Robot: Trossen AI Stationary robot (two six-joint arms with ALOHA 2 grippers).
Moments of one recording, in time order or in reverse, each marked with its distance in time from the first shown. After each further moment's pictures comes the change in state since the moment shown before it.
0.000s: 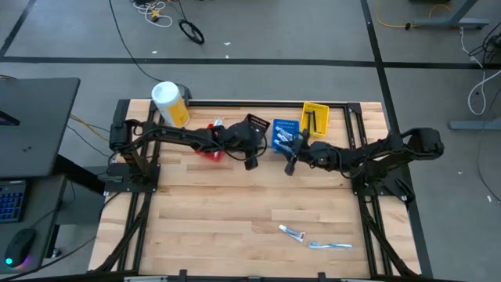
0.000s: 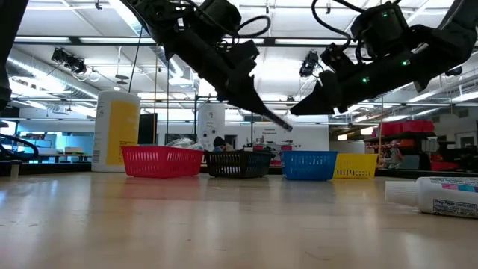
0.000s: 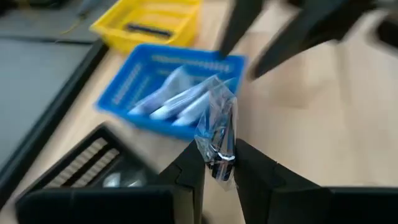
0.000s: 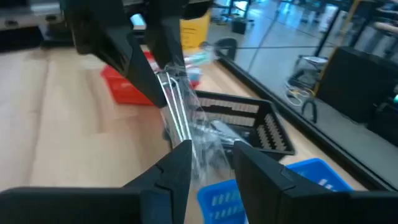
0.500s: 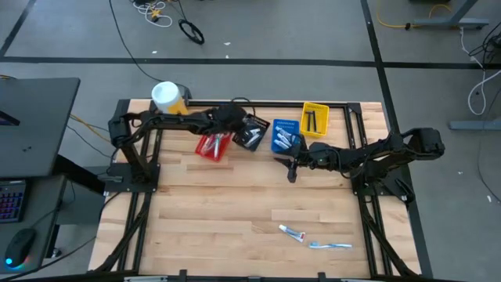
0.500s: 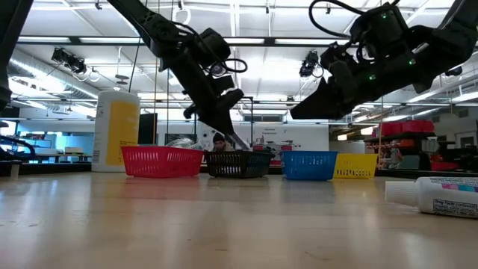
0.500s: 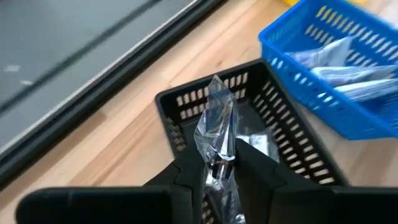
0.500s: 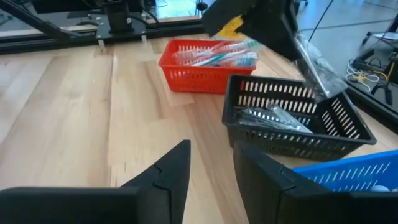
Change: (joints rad) left arm 0.222 0.000 0.000 -0.172 -0.109 -0.290; right arm -0.001 -0.004 0.000 -0.050 -0.205 0.100
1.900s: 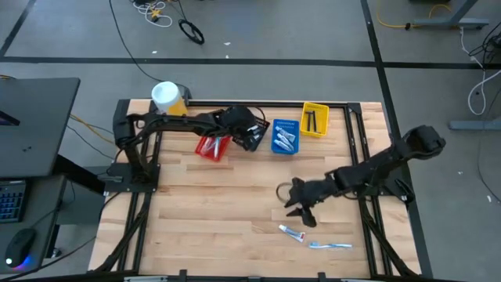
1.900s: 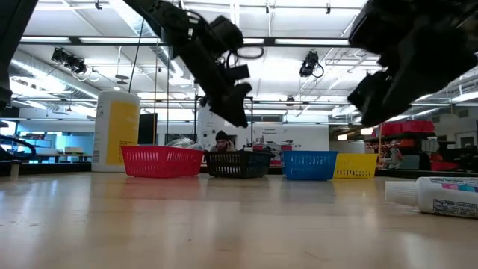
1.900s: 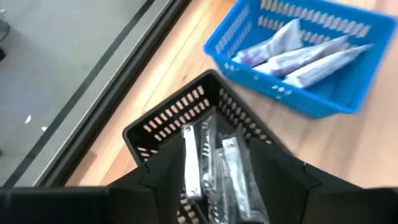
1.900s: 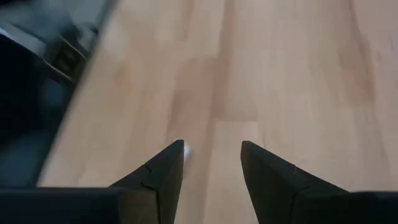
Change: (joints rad) left arm -0.086 0.037 0.128 -0.110 -0.023 0.210; right arm 0.452 0.000 0.221 -0.621 -0.220 0.280
